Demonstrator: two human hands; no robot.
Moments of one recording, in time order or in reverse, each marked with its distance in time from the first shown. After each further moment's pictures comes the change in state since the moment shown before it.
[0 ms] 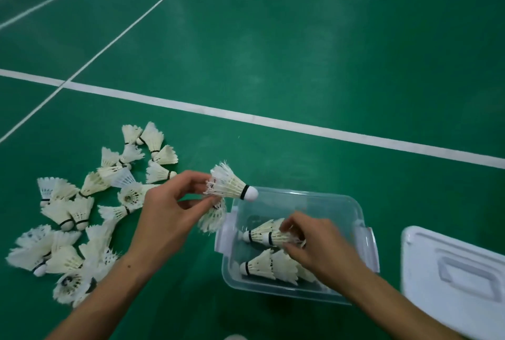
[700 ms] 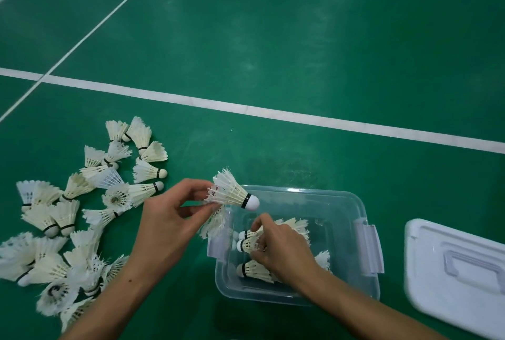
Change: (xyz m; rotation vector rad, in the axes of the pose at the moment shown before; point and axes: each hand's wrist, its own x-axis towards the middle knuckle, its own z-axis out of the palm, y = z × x) left_hand 0.006 -0.024 0.024 -0.004 -0.017 -0.003; right_hand 0.048 0.009 0.086 -0.018 -0.067 0.028
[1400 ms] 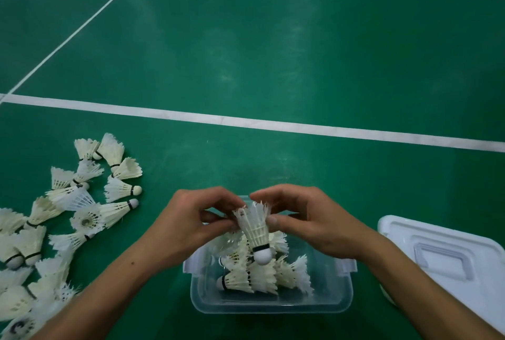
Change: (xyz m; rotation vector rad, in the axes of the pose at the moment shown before) left_hand 0.037 0.029 0.037 0.027 -0.481 0.119; right_hand -0.037 0.019 -0.148 0.626 -0.034 -0.249
